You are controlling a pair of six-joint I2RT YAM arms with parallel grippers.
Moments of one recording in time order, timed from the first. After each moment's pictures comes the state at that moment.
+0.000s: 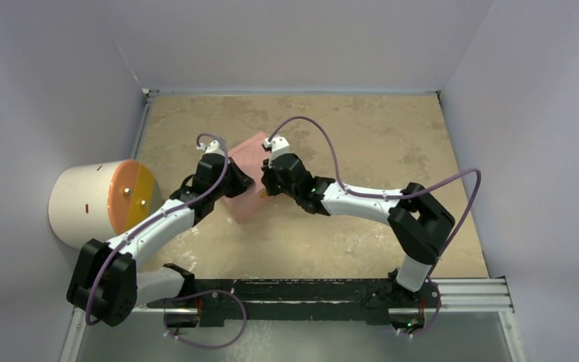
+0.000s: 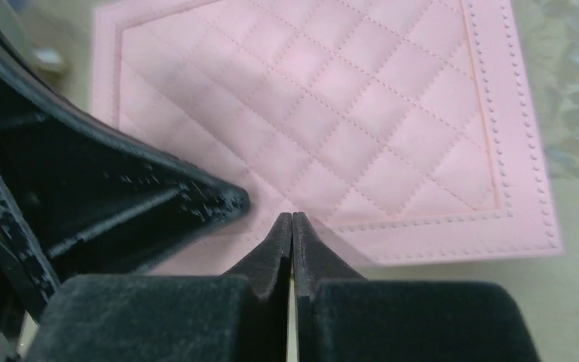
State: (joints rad) left arm -0.43 1.20 0.66 -0.07 0.02 -0.79; right arm 0.94 1.73 1.16 -0.01 0.21 0.35
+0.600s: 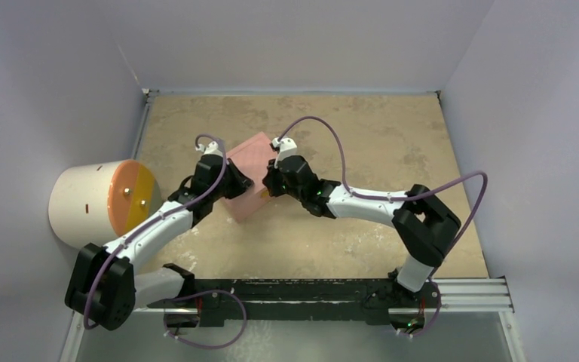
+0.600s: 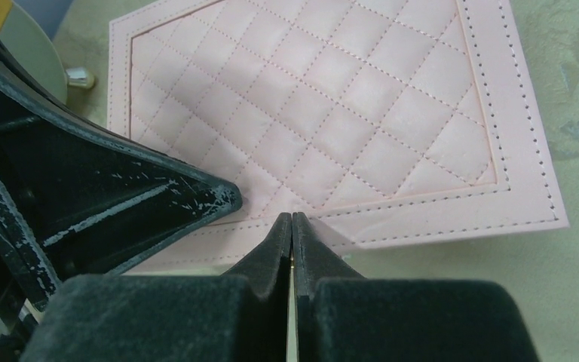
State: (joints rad) left arm -0.43 1.18 0.65 -0.09 0.02 -0.80; right arm 0.93 1.72 1.05 0.21 0.18 0.48
